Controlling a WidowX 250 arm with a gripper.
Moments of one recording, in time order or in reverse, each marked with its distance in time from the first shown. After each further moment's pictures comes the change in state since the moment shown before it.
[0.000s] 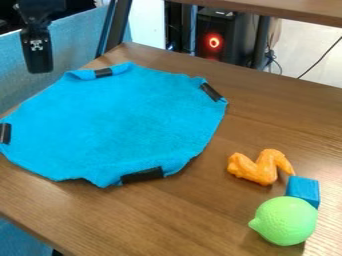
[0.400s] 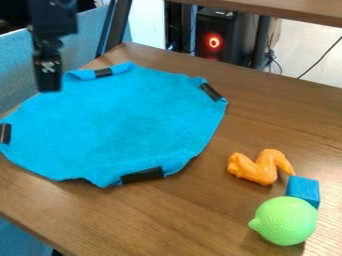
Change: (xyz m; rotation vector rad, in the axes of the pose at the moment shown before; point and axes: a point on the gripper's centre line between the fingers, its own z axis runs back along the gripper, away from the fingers) arm 0.011 -0.013 -0.022 -0.018 0.035 -0.033
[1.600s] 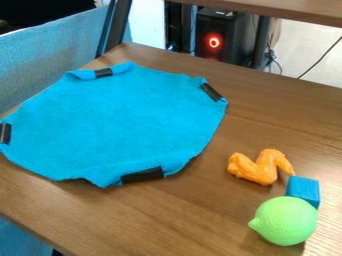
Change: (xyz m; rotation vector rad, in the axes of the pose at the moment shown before) arm -0.116 0.014 -0.039 -0.455 -0.064 1.294
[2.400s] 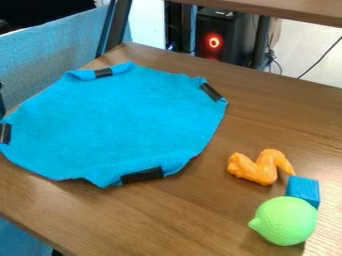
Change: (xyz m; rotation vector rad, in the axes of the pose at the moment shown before) arm 0.009 0.003 -0.027 0.036 -0.019 0.198
